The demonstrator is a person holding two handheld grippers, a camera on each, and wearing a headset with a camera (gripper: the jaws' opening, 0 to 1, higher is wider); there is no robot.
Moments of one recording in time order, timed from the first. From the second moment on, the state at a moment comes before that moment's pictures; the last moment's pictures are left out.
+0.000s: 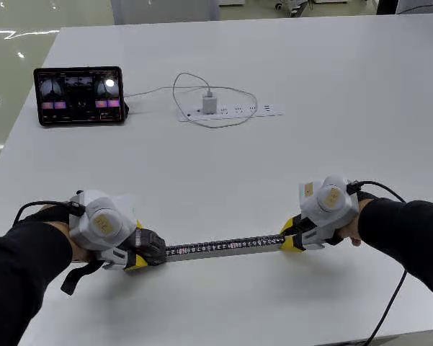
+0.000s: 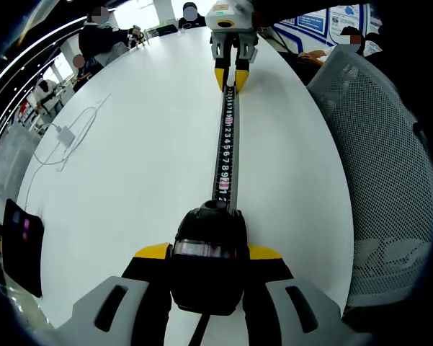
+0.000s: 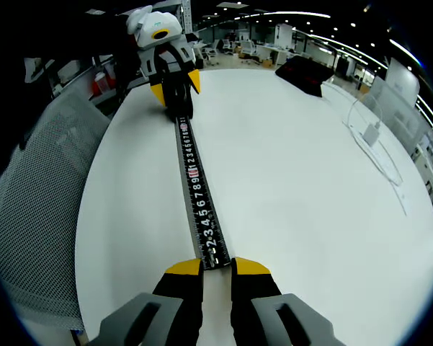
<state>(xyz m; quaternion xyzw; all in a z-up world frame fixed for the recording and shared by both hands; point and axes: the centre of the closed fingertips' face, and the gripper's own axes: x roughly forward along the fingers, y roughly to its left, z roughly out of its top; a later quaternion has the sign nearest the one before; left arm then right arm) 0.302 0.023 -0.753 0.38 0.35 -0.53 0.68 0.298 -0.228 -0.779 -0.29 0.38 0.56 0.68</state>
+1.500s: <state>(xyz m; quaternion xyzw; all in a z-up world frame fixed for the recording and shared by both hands) 0.301 0.020 -0.751 0.38 0.34 -0.54 0.67 0.290 -0.227 -0.781 -0.37 0.39 0.58 0.61</state>
